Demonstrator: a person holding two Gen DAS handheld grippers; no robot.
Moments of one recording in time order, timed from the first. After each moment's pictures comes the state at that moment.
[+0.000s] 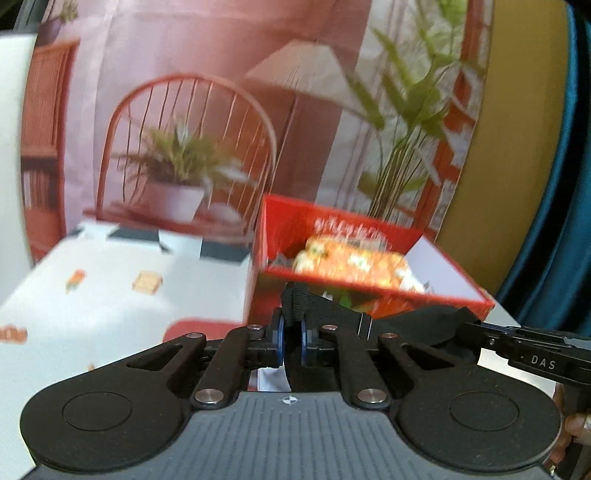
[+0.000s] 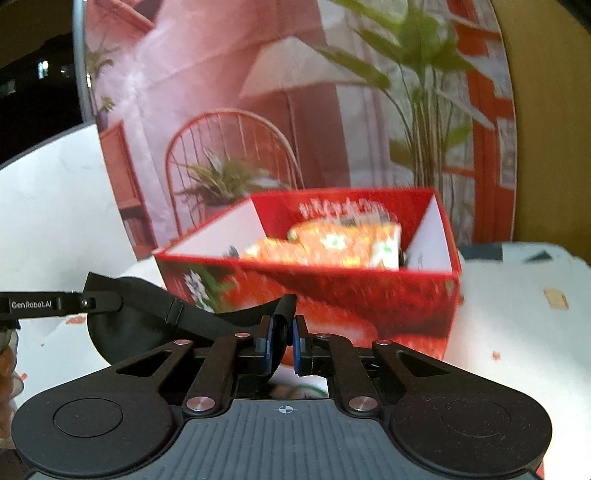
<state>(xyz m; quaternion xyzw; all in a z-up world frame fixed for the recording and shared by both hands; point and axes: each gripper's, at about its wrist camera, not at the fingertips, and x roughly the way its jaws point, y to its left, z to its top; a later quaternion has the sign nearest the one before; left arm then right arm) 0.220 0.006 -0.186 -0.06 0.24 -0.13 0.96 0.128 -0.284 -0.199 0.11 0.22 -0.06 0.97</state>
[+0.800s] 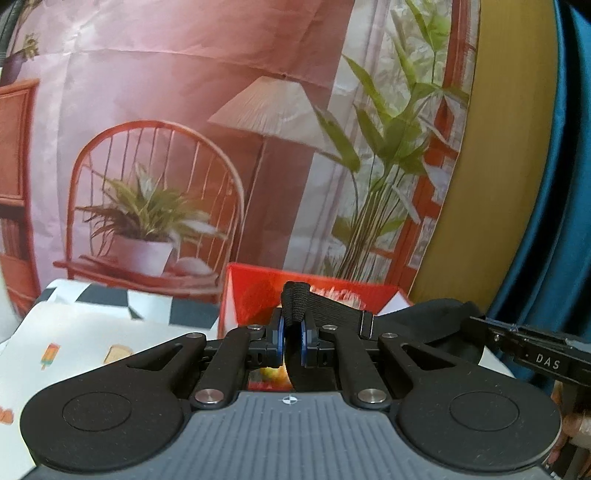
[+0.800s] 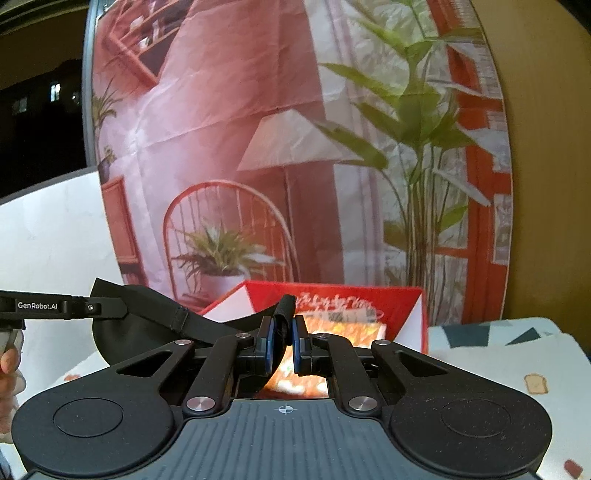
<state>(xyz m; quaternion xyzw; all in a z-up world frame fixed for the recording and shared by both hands) 0.272 -0.020 -0.122 -0.06 0.21 -0.17 0.96 0.145 -0.324 -0.128 0.10 0.15 -0.08 0.98</state>
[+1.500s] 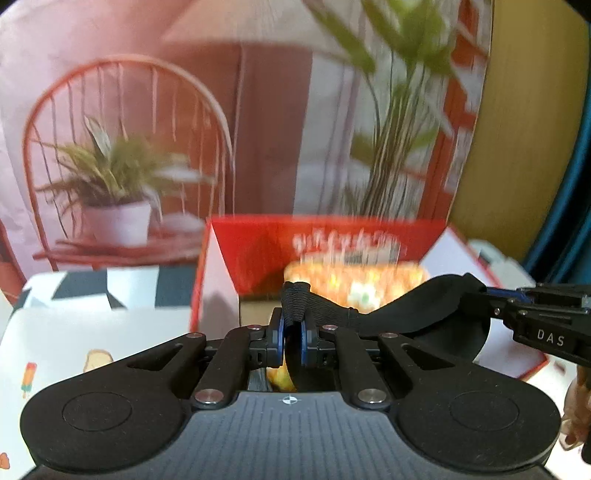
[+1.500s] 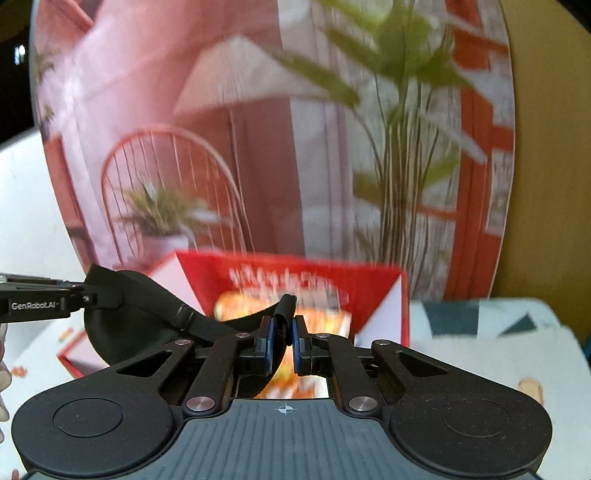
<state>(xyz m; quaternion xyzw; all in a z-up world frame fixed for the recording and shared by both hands) 0.388 -0.071 -0.172 0.04 0.34 -0.16 0.93 0.252 -0.375 -0.170 0.11 0.28 -0.12 0.95</state>
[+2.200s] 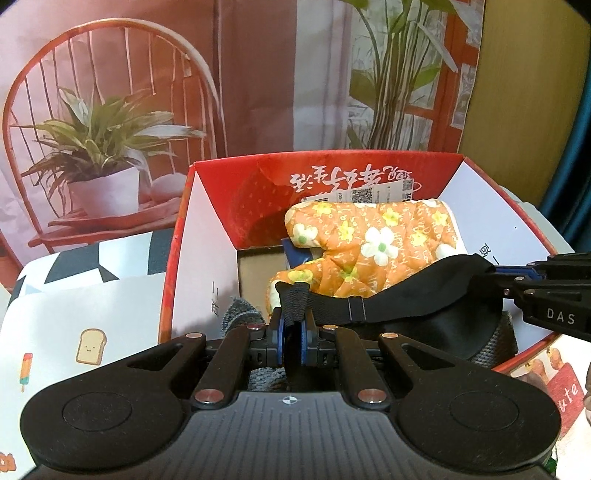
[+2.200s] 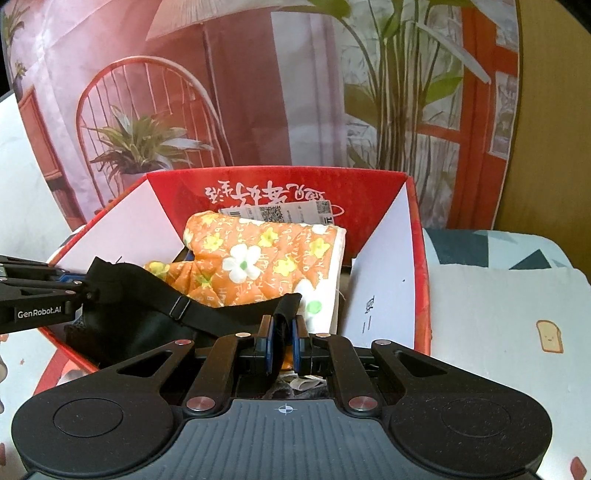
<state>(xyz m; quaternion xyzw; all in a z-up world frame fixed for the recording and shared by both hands) 0.405 -0.078 -0.203 0.09 0.39 -0.15 0.90 0.267 -0.382 -0.210 0.13 0.35 -0.13 0.92</state>
